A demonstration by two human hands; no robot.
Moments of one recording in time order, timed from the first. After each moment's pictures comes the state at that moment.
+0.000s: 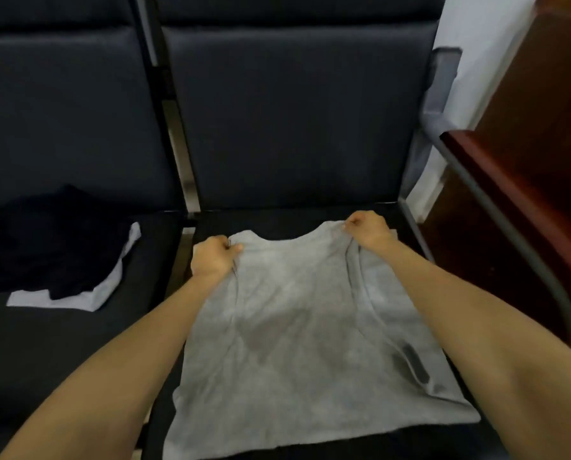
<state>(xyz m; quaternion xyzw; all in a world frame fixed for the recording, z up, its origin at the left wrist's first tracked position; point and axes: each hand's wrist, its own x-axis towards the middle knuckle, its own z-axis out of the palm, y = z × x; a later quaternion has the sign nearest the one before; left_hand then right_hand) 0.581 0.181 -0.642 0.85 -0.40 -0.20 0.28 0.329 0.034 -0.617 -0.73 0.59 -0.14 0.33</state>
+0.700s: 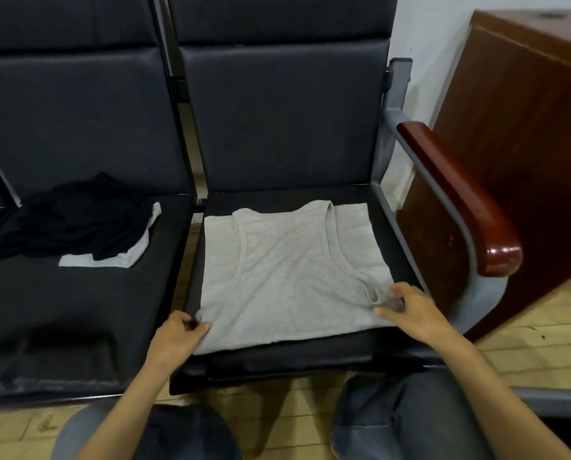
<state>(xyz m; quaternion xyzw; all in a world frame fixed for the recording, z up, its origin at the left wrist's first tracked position) 0.526 0.426 -0.637 0.88 -0.32 -0.30 0.20 0.156 0.257 -0.622 -0.72 0.61 -0.03 0.33</state>
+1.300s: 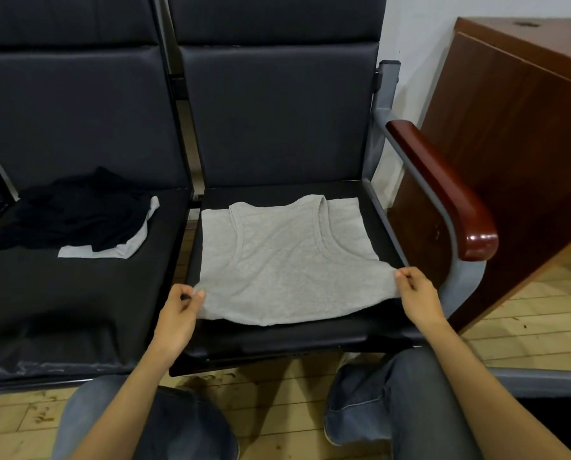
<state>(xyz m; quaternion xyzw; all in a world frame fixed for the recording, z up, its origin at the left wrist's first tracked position) 0.500 0.440 -0.616 0.78 -0.32 -0.30 0.44 0.150 0.275 -0.614 -0.61 0.65 -0.27 0.36</state>
